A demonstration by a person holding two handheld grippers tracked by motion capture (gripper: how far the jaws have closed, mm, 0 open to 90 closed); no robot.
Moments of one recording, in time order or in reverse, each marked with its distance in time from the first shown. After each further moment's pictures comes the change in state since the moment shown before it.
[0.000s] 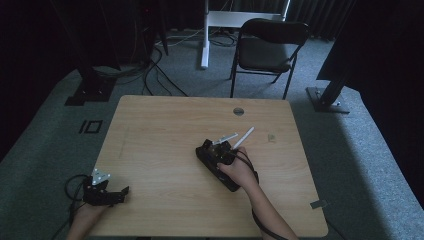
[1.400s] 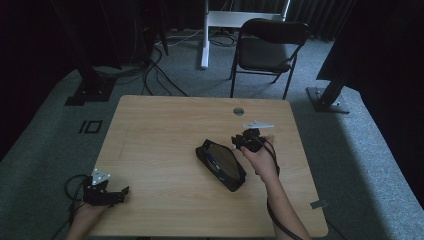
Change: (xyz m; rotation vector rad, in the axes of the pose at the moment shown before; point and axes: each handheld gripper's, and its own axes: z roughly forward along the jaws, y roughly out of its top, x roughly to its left) left arm 0.000 0.000 0.000 0.000 0.000 0.000; right arm -0.059 -0.001 -0.060 -0.269 -0.091 0.169
